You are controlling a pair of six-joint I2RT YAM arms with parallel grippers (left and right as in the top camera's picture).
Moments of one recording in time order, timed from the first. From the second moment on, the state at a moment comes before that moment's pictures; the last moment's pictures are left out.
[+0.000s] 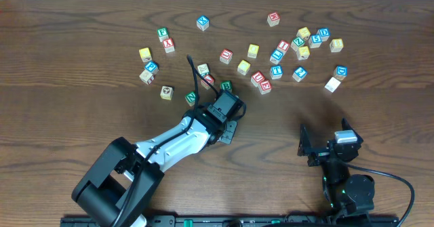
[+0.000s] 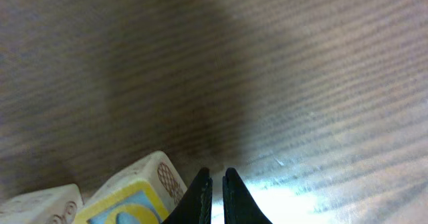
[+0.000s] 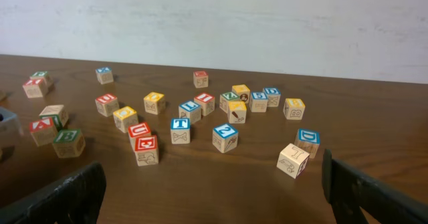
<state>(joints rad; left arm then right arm) -0.72 1.74 0.92 -0.38 -0.06 -0.33 0.15 0.01 0.01 -0.07 0.03 0.00</state>
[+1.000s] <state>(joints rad) -0.72 1.74 0.92 -0.35 -0.16 -0.50 0.15 0.01 0.01 -0.07 0.03 0.00</state>
